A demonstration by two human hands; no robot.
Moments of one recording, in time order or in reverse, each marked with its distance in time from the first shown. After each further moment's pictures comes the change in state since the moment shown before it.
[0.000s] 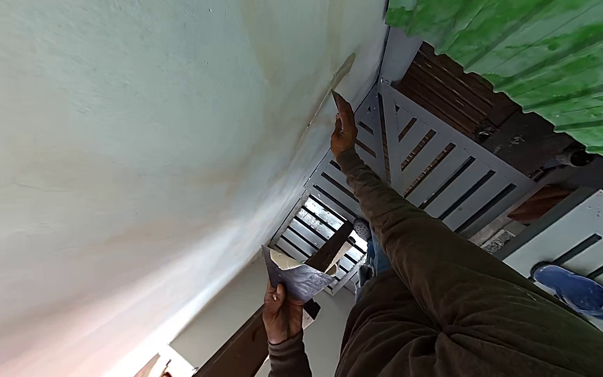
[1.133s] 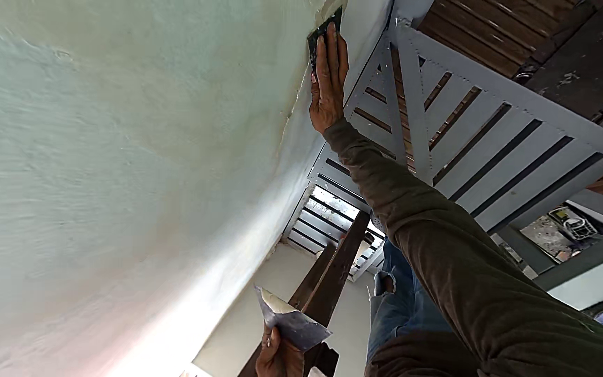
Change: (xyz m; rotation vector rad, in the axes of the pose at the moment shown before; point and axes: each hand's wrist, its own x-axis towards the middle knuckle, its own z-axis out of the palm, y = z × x) left_hand 0.039 -0.002 -0.055 0.073 0.164 -0.150; right_hand 0.033 0.083 0.078 -0.088 0.172 -0.303
